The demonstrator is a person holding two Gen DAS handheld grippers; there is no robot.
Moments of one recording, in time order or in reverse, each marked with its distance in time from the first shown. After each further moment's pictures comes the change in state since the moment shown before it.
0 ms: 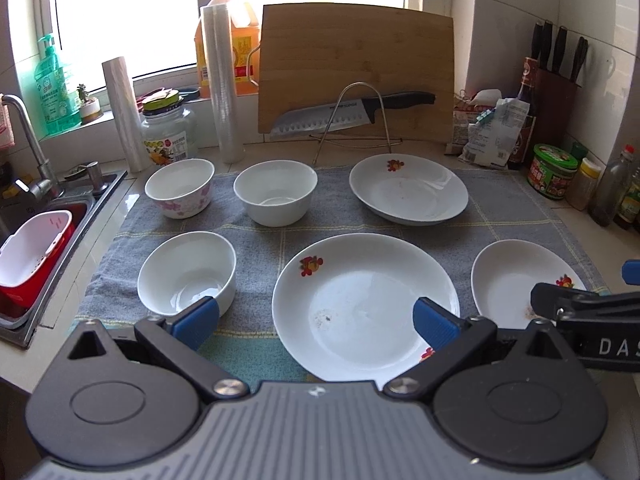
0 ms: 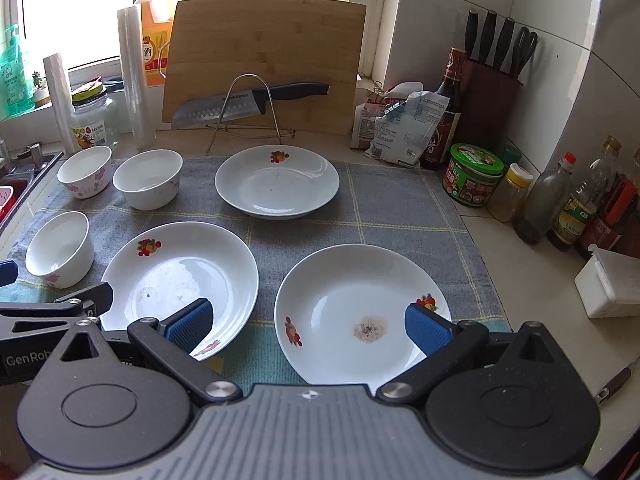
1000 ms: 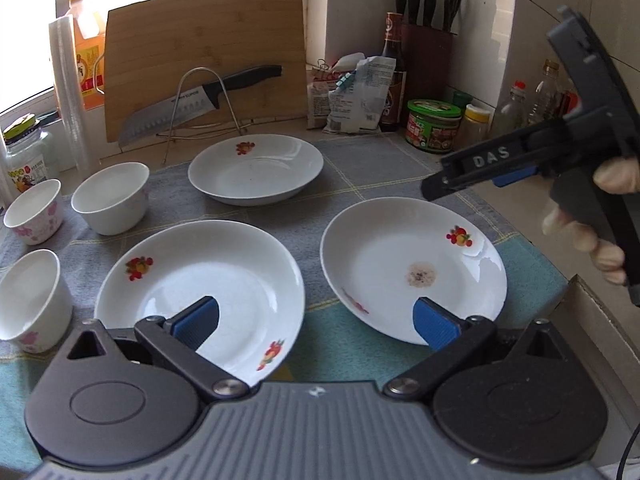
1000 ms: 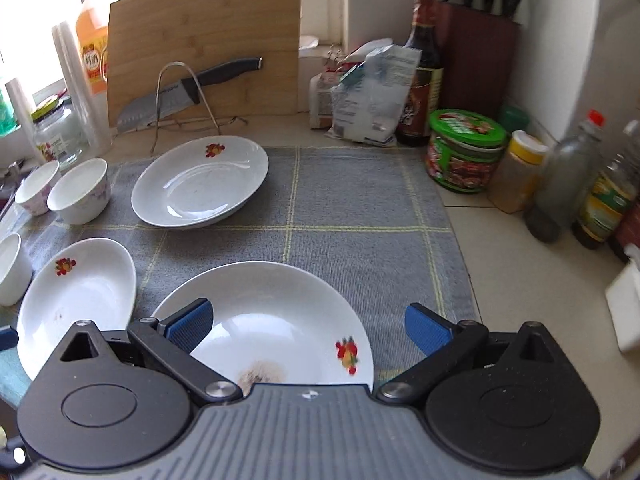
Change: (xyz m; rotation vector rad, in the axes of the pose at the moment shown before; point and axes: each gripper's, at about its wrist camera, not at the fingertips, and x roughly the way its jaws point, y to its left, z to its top) left arm 0.036 -0.096 -0.032 0.171 -0.003 -0.267; right arm 0.119 -0.139 0.025 0.023 0.105 0.152
